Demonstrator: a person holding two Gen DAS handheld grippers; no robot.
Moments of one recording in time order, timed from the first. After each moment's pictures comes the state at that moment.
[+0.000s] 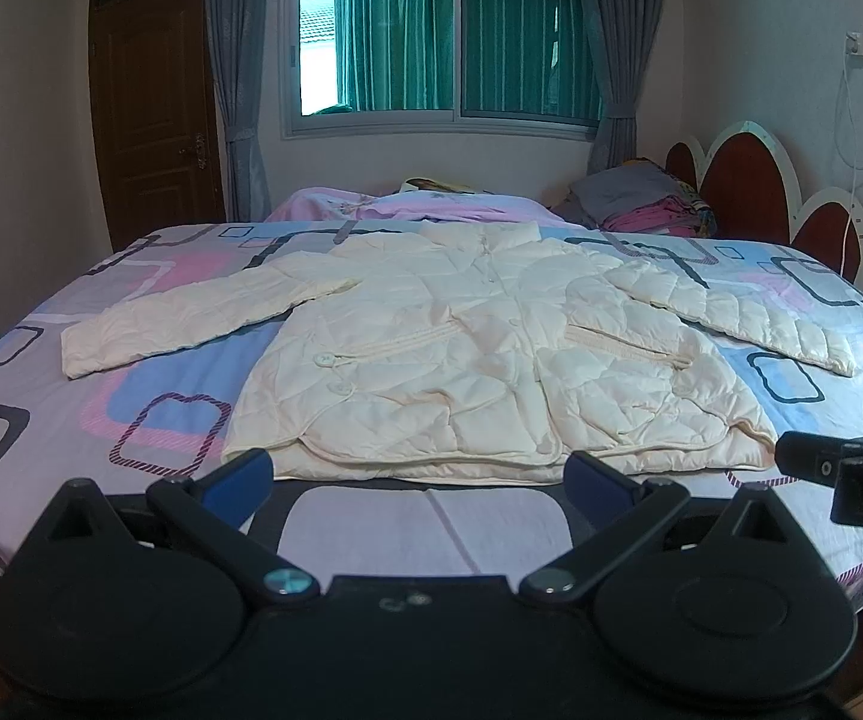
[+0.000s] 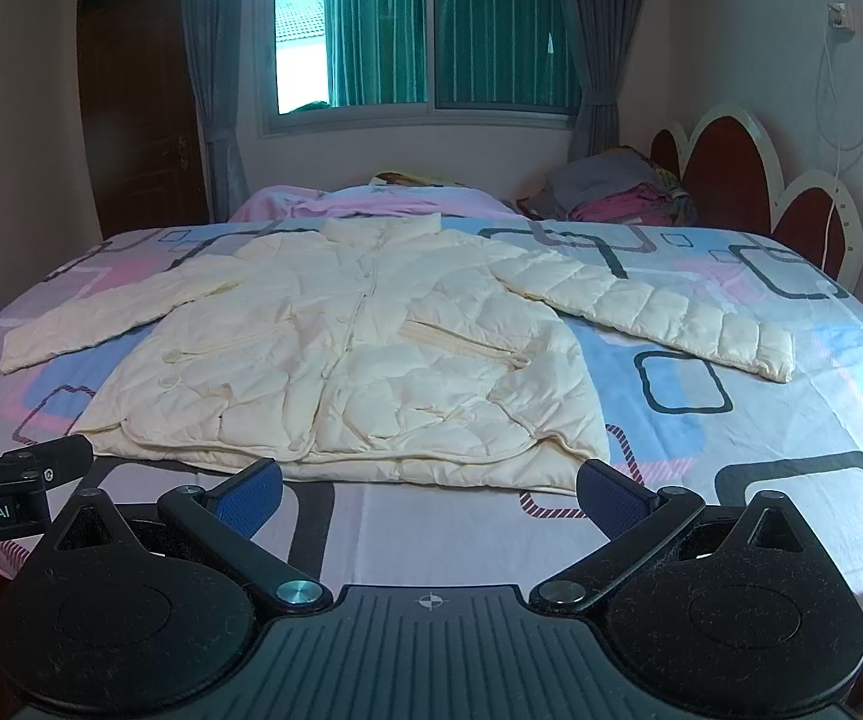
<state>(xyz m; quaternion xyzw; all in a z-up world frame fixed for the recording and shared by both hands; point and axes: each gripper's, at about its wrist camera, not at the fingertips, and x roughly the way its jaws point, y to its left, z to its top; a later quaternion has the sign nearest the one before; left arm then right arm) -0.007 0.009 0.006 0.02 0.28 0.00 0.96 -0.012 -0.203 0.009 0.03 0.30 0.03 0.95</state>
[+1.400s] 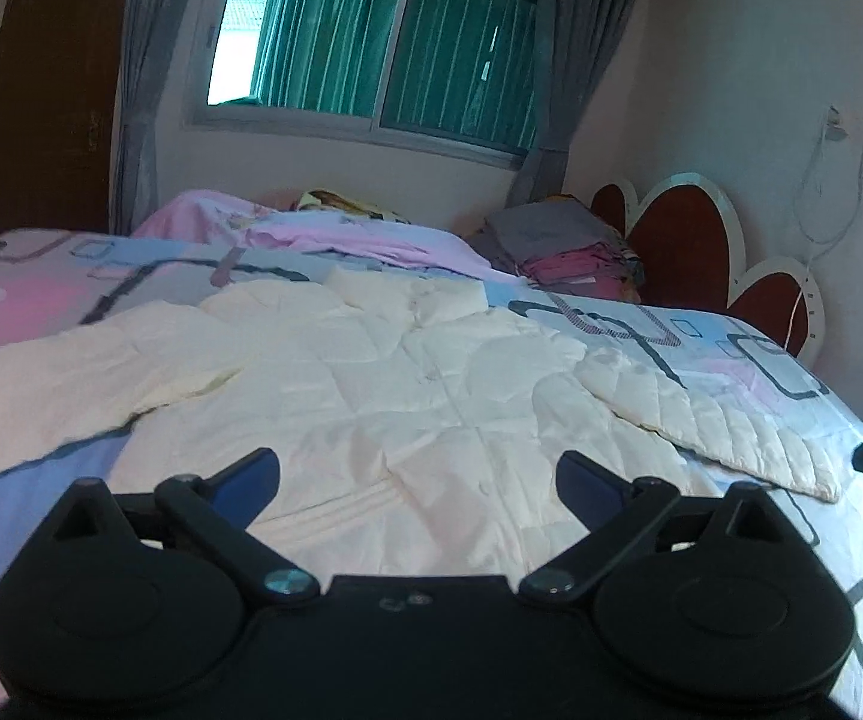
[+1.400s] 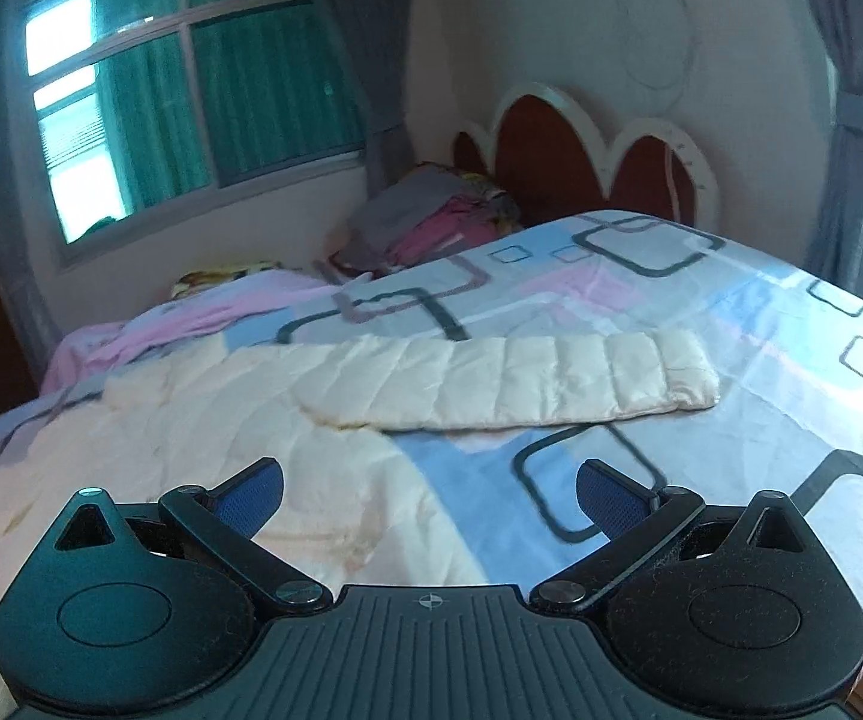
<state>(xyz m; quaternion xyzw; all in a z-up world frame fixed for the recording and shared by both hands) 0.225 0.038 -0.016 -0.07 0.27 -0.12 0.95 0.164 -0.305 0.004 0.16 0.25 -0.18 0.94</state>
